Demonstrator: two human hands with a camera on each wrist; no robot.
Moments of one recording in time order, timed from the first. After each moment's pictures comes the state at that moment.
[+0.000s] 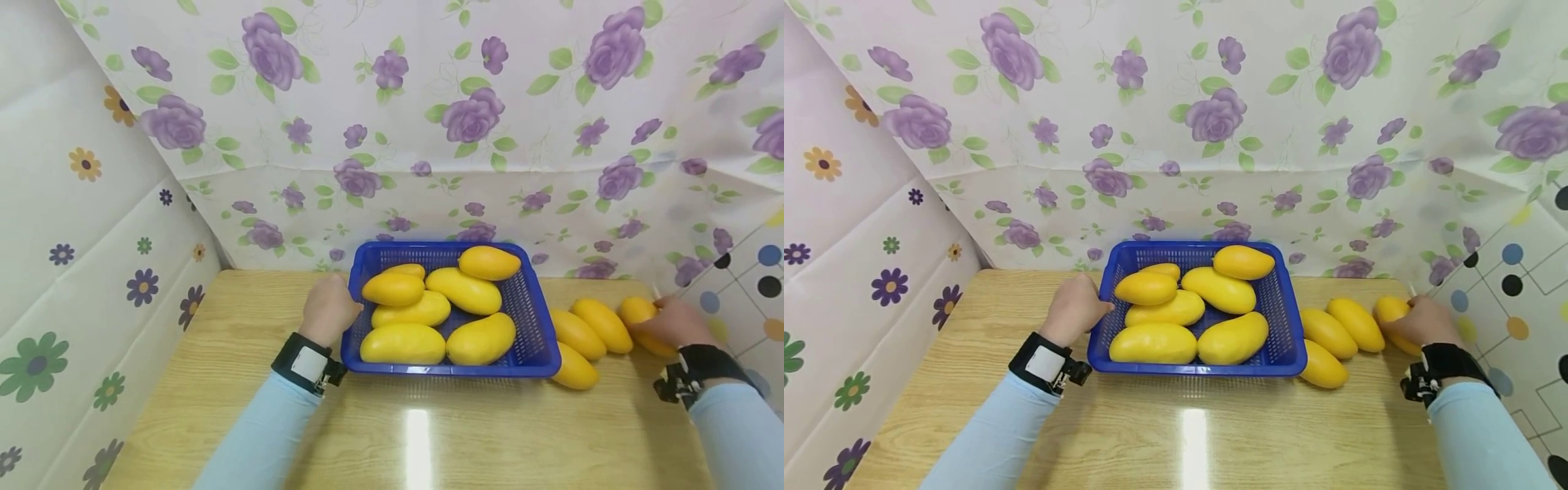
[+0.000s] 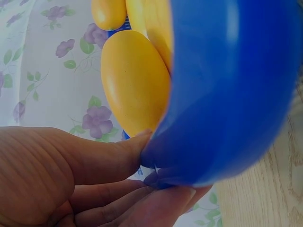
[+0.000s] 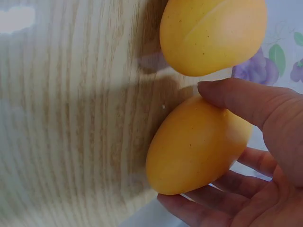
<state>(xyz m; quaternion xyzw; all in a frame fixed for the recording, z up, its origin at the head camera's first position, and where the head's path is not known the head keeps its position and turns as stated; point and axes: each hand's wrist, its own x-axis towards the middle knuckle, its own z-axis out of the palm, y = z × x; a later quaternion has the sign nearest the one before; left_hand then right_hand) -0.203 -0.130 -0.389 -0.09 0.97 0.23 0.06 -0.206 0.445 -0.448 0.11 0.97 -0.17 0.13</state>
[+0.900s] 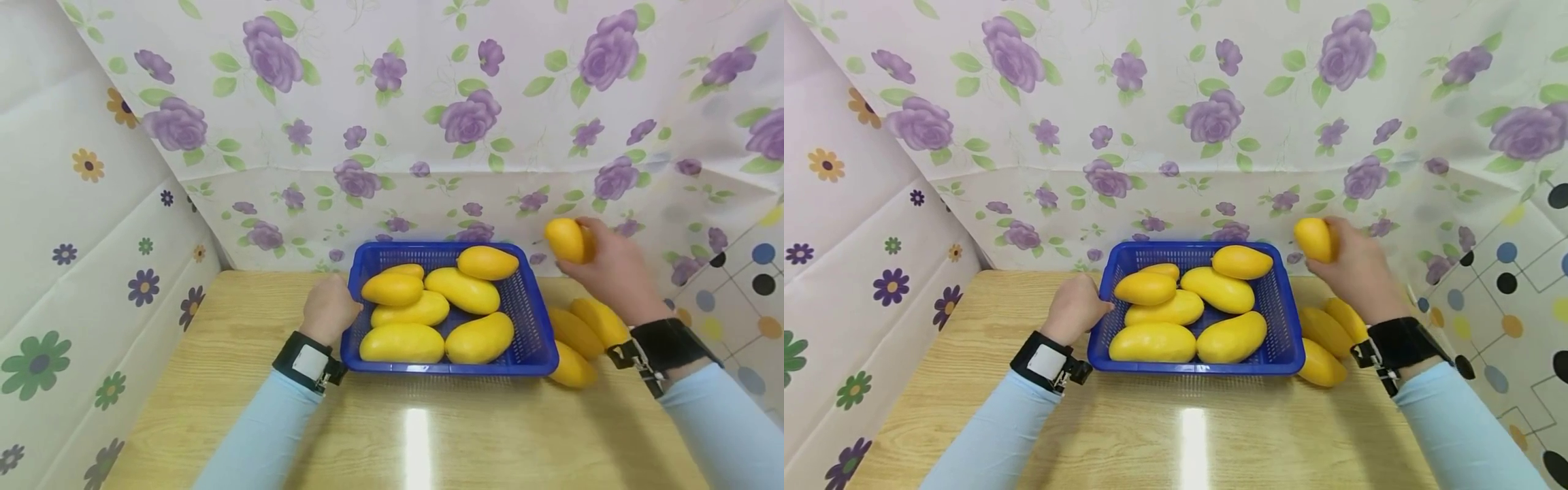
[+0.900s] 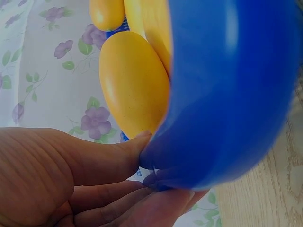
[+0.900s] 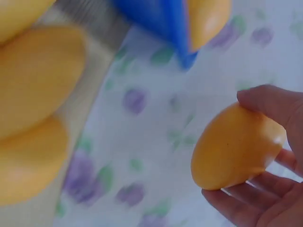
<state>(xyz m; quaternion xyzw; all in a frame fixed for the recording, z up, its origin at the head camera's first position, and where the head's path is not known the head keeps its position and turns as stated) -0.203 -0.131 -0.389 -0.09 0.97 0.23 0.06 -0.227 0.300 -0.359 -0.04 0.97 -0.22 -0.10</state>
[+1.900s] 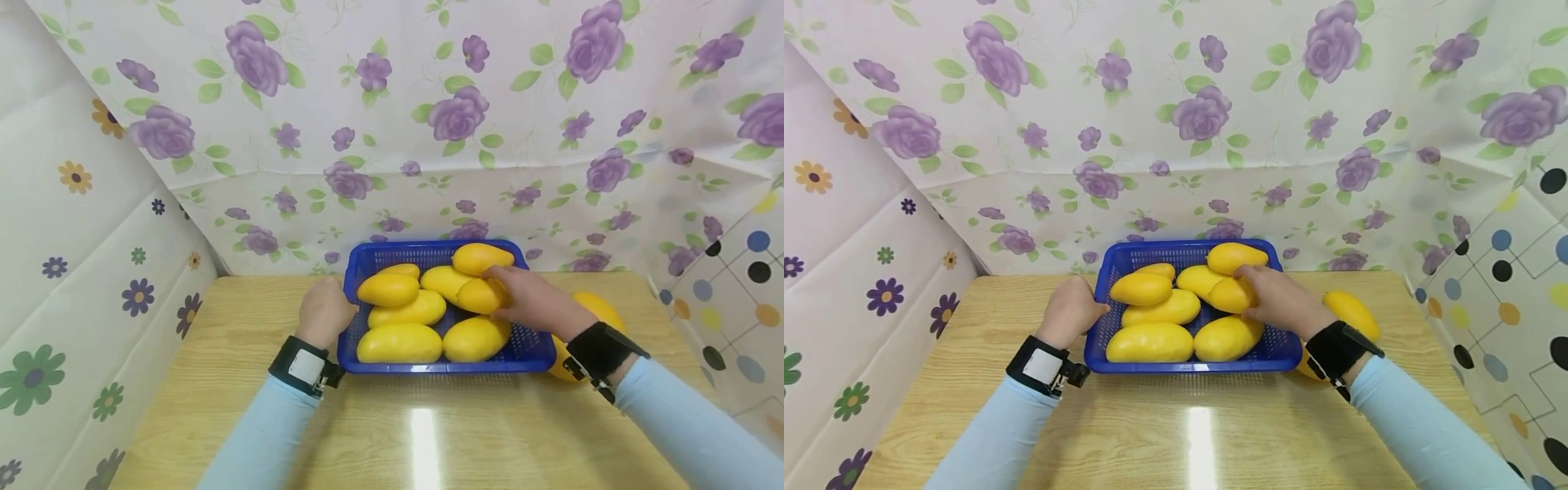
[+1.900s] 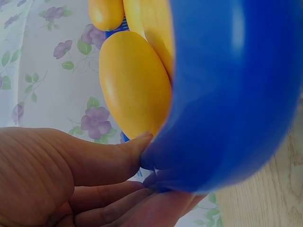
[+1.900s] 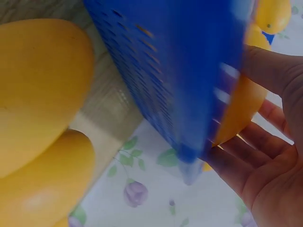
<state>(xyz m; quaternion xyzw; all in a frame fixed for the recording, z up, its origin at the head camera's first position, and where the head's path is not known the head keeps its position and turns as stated) -0.203 -0.127 -0.391 -0.07 0.97 0.22 0.04 -0.227 0.223 -0.410 -0.23 0.96 -0.15 0.07</state>
